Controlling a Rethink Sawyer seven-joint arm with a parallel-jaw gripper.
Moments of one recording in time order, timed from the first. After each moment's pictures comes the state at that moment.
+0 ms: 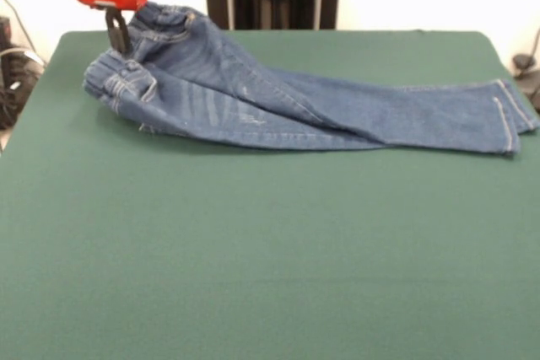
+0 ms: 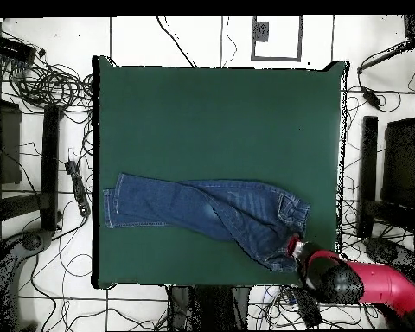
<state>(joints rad) -1.14 -0.64 0.50 1.98 -0.86 0.43 2.02</state>
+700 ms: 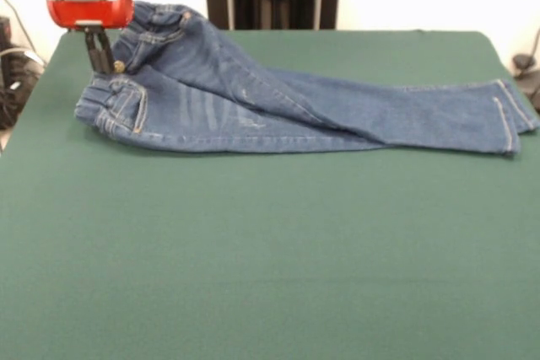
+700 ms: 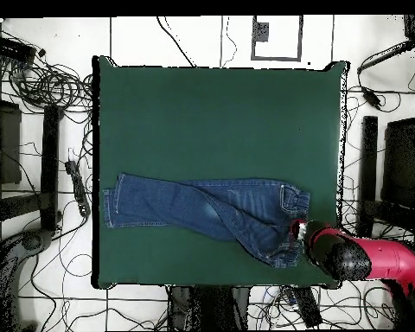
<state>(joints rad) -1.16 -0.62 0.61 1.89 -0.87 0.52 1.85</state>
